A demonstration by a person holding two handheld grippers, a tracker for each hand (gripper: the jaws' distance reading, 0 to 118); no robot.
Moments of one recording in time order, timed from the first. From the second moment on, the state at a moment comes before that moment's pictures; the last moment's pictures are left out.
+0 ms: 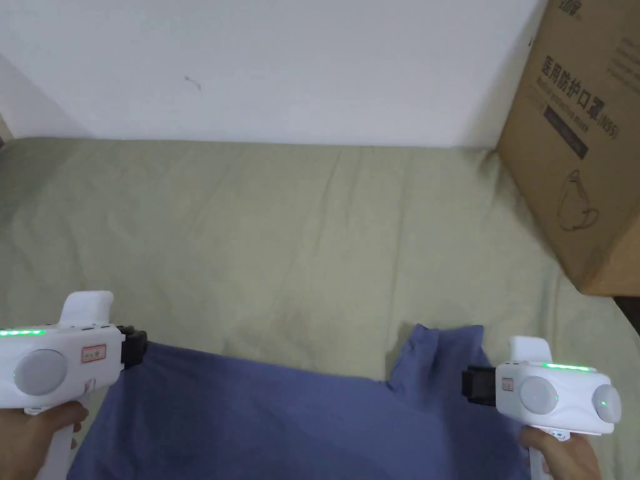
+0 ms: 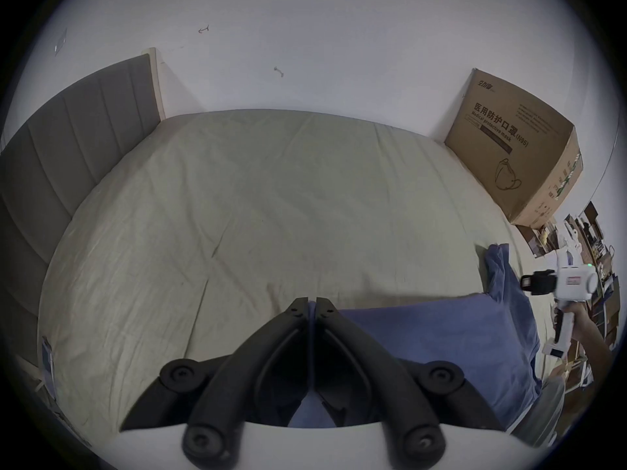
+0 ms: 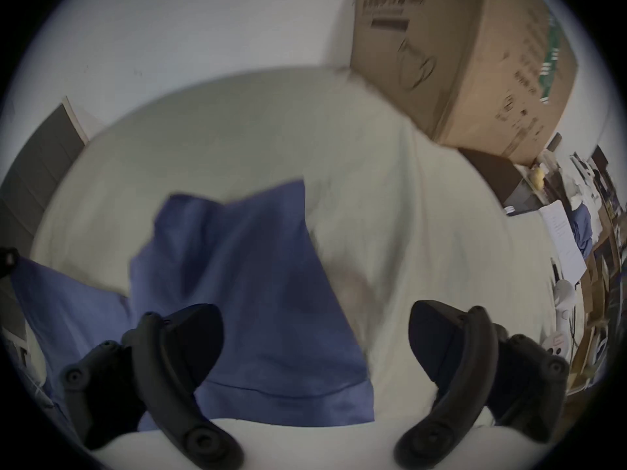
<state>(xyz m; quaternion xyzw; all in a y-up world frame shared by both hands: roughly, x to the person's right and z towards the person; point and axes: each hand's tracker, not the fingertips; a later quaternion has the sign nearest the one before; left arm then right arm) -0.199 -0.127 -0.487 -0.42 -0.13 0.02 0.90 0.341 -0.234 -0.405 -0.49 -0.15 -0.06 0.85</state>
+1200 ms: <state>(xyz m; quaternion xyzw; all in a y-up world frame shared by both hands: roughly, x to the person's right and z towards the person) -0.244 0.169 -0.482 -0.16 -0.07 0.04 0.98 0.283 0.178 -0.363 -0.04 -0.10 0.00 0.99</state>
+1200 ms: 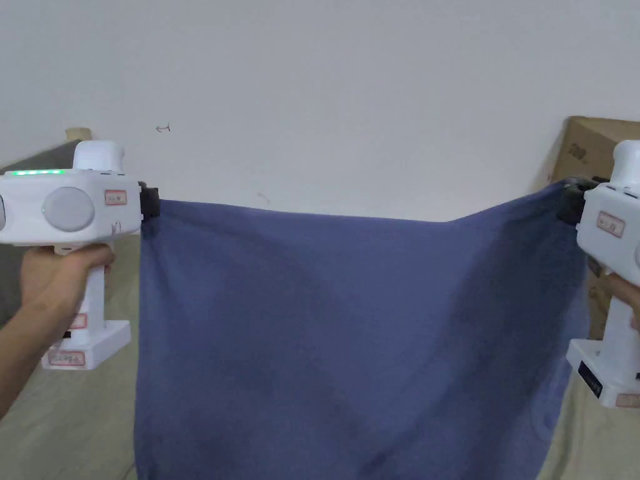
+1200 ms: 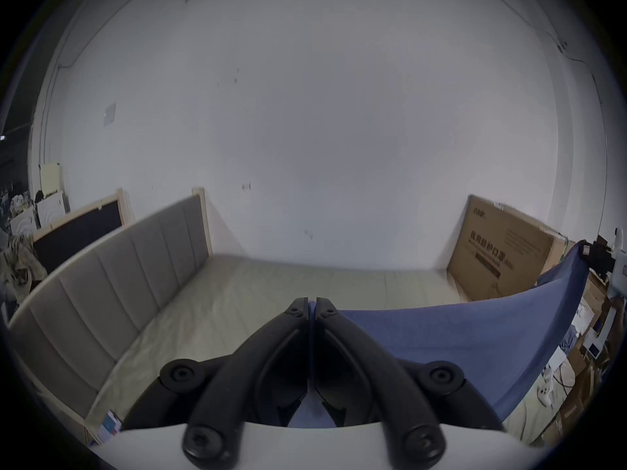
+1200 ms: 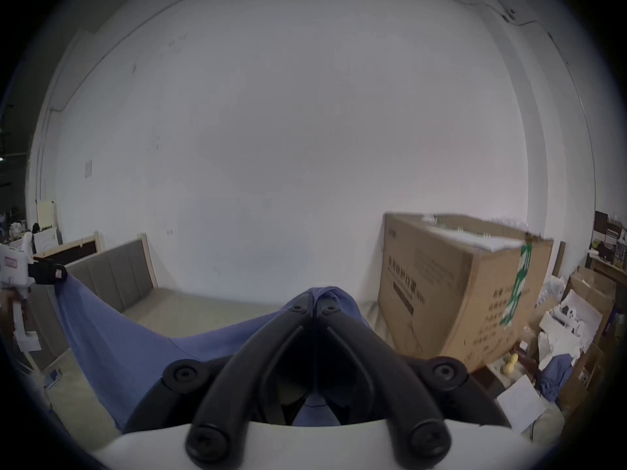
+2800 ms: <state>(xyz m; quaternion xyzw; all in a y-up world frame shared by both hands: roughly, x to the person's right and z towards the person) -0.276 -0.151 -0.357 -0.40 -0.07 0.06 0.91 0.291 -0.127 -0.212 -0.30 -0.06 -0.11 0.95</state>
